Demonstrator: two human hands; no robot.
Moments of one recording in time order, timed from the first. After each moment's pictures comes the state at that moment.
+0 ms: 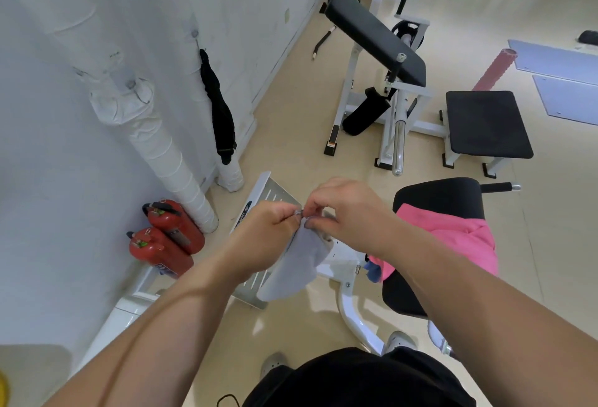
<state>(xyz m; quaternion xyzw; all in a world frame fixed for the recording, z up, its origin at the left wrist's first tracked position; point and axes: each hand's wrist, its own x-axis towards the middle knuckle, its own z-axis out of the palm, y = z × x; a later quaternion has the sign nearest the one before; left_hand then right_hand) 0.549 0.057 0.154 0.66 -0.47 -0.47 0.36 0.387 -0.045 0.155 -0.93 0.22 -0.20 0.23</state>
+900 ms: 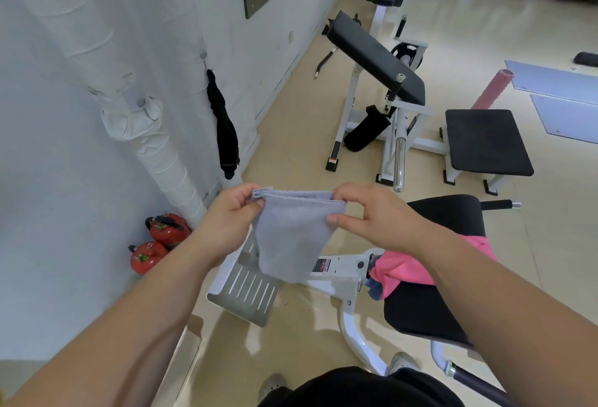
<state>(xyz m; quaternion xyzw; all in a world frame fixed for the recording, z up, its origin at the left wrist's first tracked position) 0.596 0.046 0.162 0.67 -0.41 -0.42 0.46 0.356 -0.073 0.175 -0.90 0.29 -0.13 0.30</state>
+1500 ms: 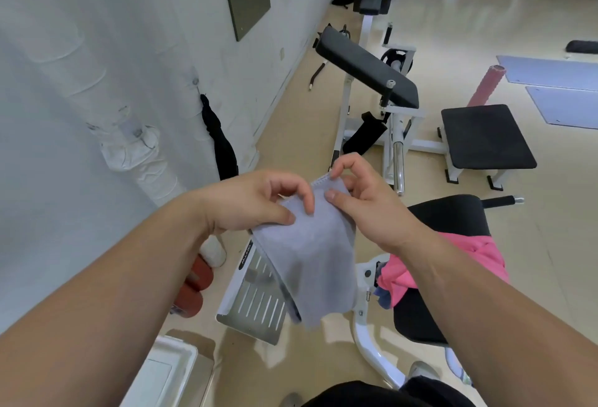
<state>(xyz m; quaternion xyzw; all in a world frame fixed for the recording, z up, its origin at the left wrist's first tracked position) 0.589 -0.003 0.249 0.53 -0.64 -0.52 0.21 0.368 -0.067 0.197 -0.67 0.30 -0.31 0.60</state>
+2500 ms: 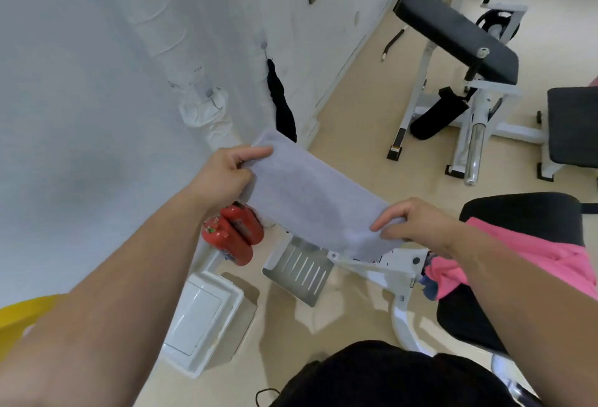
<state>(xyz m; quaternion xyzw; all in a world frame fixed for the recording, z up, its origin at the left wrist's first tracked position) 0.649 0.055 0.205 0.79 -0.39 -0.31 0.36 0.346 -0.094 0.109 -0.71 0.42 0.00 0.56</state>
